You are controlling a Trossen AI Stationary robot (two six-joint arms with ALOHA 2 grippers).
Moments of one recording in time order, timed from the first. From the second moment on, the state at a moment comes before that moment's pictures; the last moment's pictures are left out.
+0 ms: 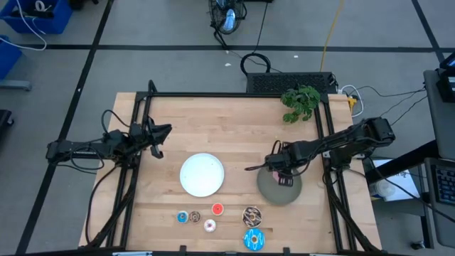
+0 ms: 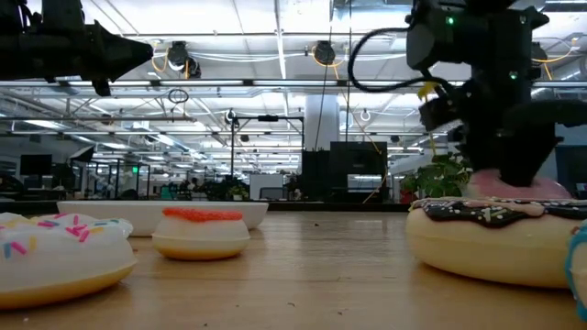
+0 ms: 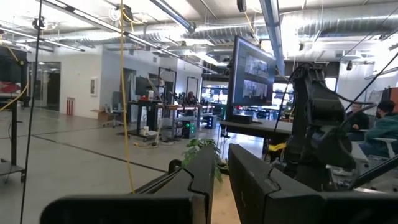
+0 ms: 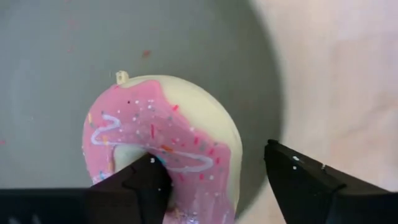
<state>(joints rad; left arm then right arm) 0.02 0.16 0.01 0.48 -0.35 0.02 0.16 1.49 0.85 -0.92 0.10 0.31</state>
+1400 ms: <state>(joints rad) 0.02 0.16 0.01 0.45 -0.37 0.05 0.26 1.46 0.90 -0.92 0.10 0.17</state>
